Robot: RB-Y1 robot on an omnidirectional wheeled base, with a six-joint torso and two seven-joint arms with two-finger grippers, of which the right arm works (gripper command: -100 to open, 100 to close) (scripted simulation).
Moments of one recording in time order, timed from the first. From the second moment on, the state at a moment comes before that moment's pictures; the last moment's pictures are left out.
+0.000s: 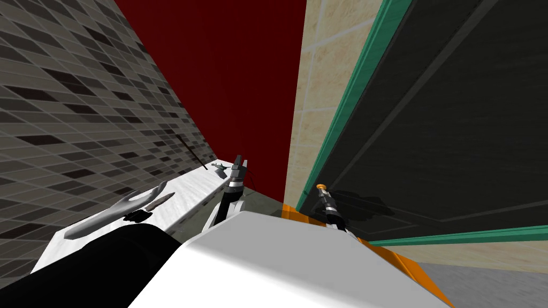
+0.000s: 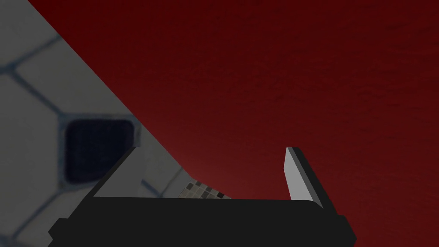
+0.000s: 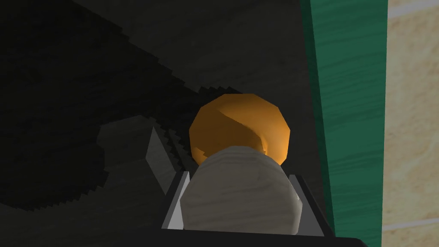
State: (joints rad) arm -0.06 -0.20 -0.34 -0.64 0.16 -0.86 1.01
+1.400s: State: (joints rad) arm -0.07 -0.22 -0.29 -0.62 0.07 -0.87 0.66
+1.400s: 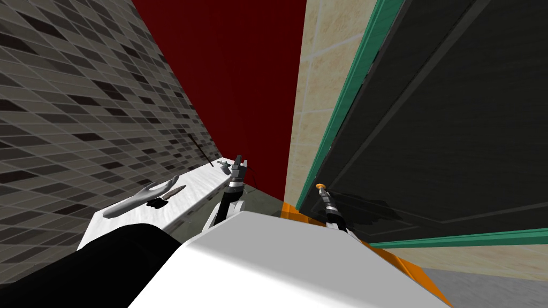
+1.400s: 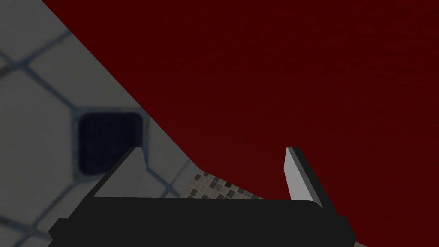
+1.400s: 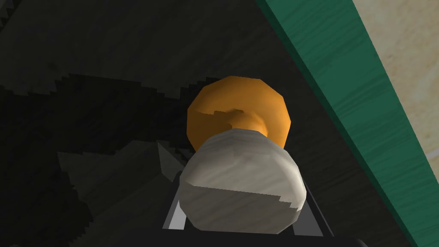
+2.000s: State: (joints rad) arm -0.06 -0.23 -0.26 -0.64 0.03 -0.86 0.52
